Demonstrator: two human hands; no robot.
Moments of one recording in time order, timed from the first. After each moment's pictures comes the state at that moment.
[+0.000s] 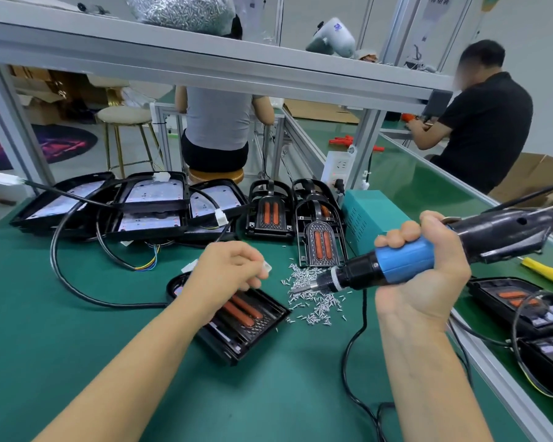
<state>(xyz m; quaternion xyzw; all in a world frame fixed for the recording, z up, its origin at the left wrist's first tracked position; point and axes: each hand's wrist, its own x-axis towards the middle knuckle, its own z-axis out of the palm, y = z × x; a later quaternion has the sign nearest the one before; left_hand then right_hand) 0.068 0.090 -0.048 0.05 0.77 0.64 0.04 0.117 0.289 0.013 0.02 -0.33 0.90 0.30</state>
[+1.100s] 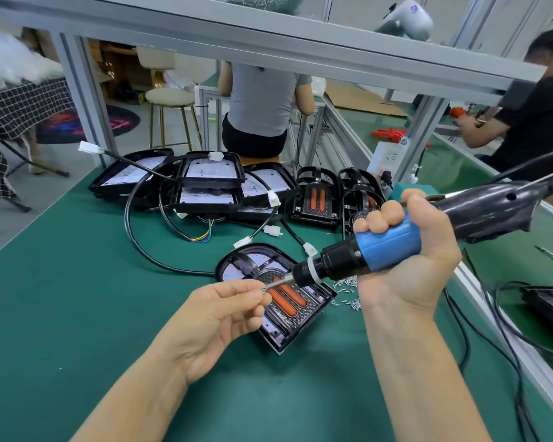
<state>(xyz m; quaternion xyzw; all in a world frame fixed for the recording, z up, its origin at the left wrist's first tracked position) 0.161 0.027 -0.062 -0.11 0.48 0.86 0.15 0.129 0.204 0.016 0.07 -0.32 0.93 0.18</state>
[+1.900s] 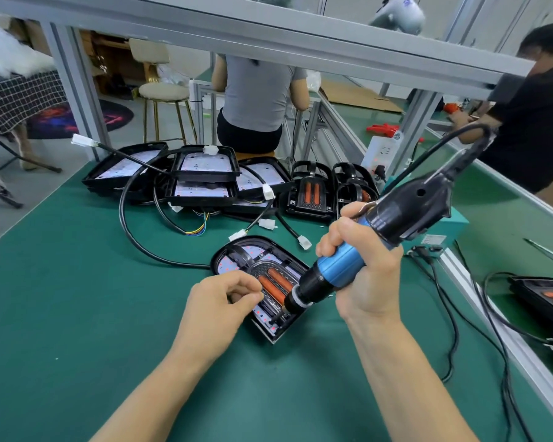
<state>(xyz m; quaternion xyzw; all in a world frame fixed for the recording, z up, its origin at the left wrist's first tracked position) 0.163 0.038 -0.084 -0.03 0.81 0.58 -0.07 0.133 0.200 -0.016 0.10 -0.50 0.85 0.14</state>
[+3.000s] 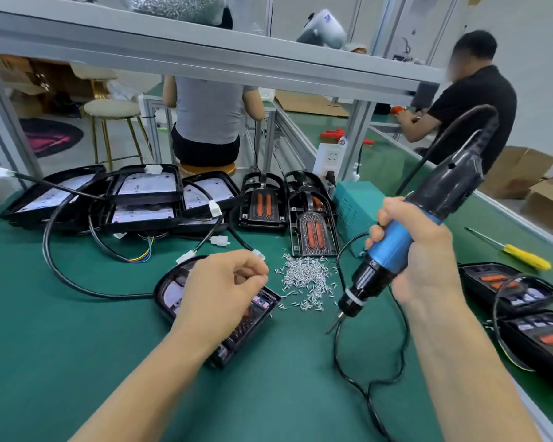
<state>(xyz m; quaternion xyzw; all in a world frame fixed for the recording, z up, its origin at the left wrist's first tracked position) 0.132 0.098 -0.033 0.07 0.84 0.53 -0.09 0.124 0.311 0.022 -0.03 -0.55 0.82 0.18</state>
